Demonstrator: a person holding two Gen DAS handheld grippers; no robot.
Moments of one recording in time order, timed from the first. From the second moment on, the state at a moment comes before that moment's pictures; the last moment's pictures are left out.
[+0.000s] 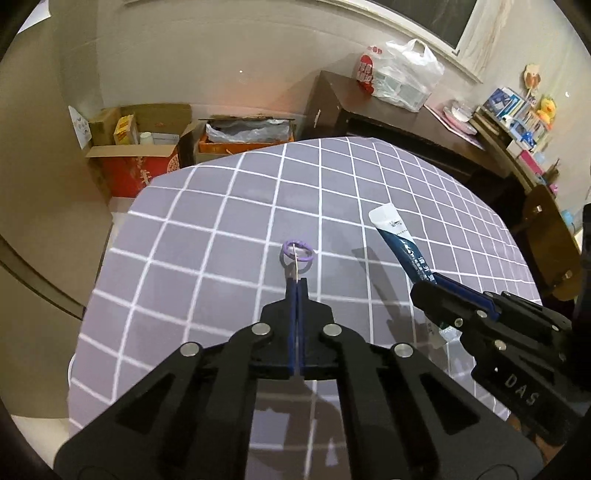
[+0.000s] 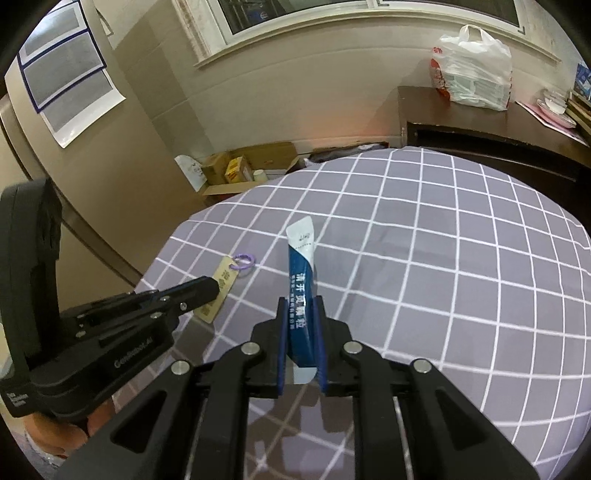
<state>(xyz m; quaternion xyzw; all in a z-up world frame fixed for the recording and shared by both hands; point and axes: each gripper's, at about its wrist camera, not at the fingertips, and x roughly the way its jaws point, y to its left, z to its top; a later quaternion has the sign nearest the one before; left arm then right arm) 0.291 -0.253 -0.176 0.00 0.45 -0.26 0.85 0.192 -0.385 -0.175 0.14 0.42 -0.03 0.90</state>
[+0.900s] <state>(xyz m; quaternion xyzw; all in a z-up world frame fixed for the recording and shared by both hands) 0.213 -0.001 -0.132 -0.09 0.39 -0.19 0.90 0.202 -0.143 -0.150 0.08 0.43 0.11 0.89</state>
